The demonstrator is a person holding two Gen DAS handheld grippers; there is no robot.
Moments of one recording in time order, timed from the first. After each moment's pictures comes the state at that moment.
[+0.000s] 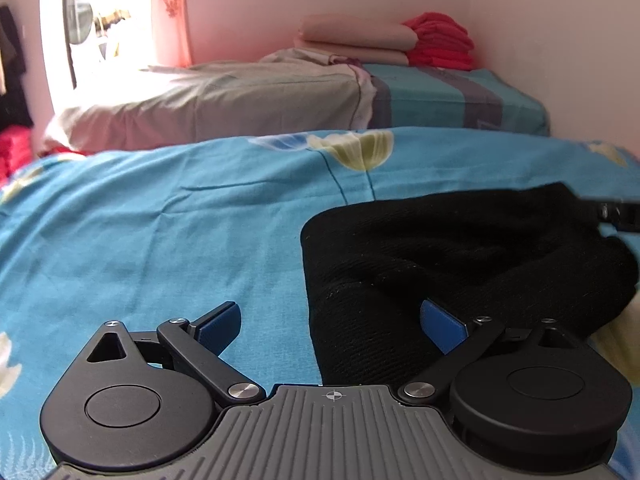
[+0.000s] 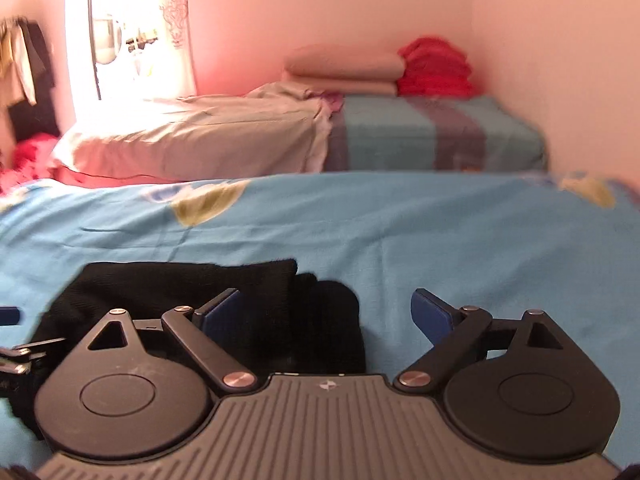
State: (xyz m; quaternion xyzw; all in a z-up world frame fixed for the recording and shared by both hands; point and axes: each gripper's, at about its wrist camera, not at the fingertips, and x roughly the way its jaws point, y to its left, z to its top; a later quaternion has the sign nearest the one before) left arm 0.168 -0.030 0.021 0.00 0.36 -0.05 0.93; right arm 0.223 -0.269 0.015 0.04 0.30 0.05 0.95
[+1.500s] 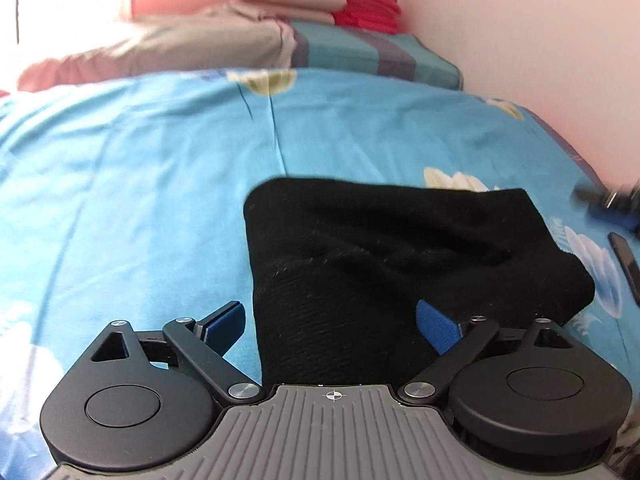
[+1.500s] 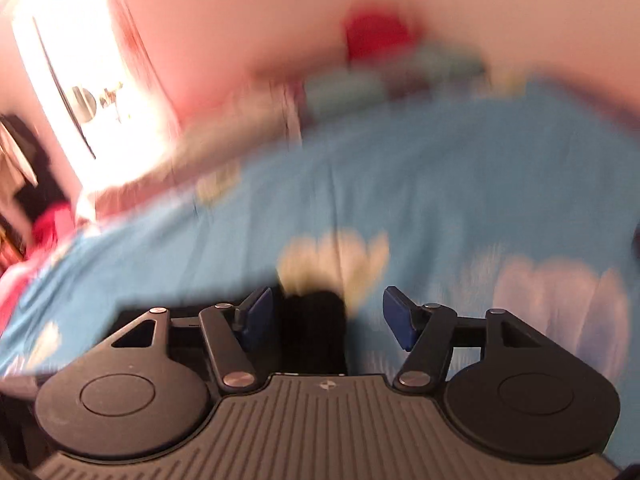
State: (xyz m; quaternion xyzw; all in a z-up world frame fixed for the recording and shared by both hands) left arm 0.032 -0.044 0.030 -0.03 0.41 -0.15 0.90; right arm 0.029 -0.319 0.064 0.17 0.28 0.02 0.95
